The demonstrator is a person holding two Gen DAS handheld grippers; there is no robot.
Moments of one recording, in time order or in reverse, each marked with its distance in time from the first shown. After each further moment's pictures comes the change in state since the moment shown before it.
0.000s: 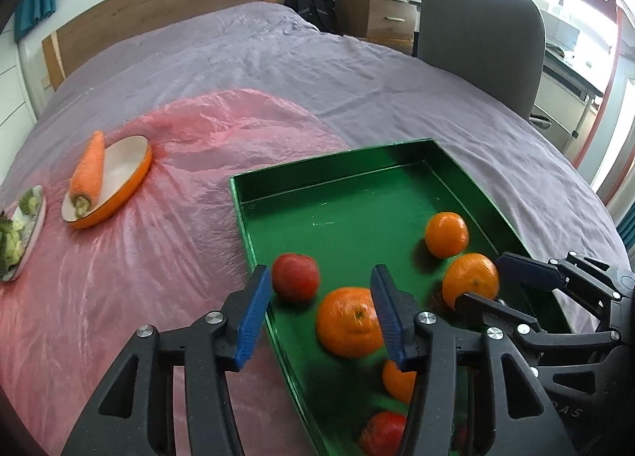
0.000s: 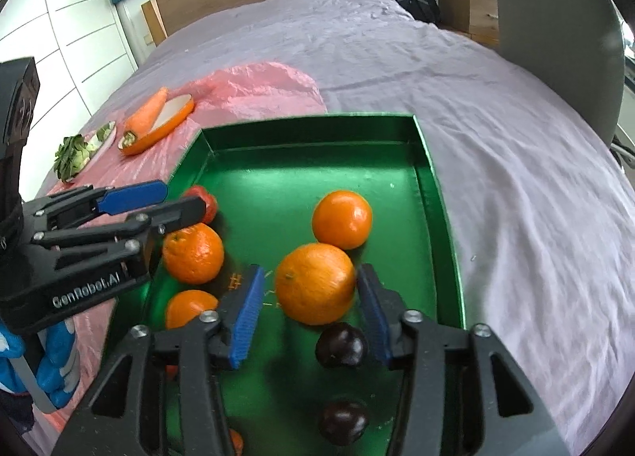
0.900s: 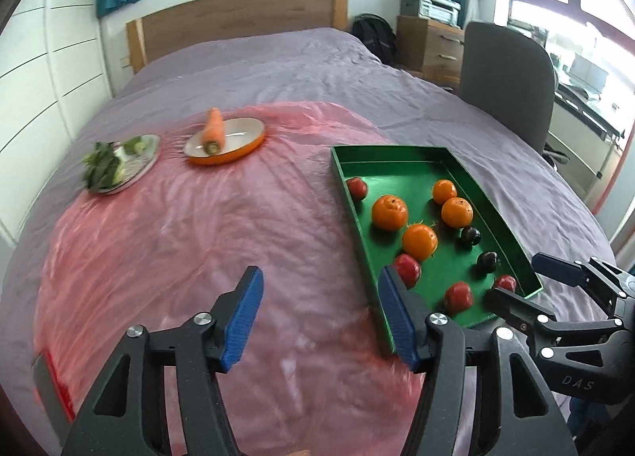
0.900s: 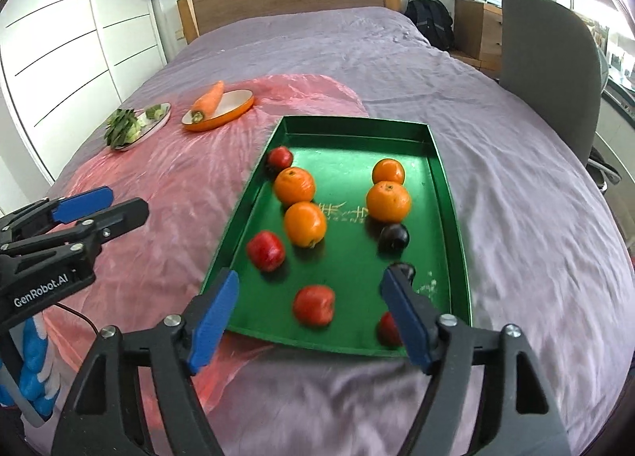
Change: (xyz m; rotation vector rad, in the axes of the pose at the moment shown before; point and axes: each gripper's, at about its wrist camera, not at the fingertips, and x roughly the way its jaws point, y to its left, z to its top) left arm -0.160 0.014 -0.103 -0.170 -0.096 0.170; right arm -0.111 0.064 -0.067 -0.088 -0.032 0.004
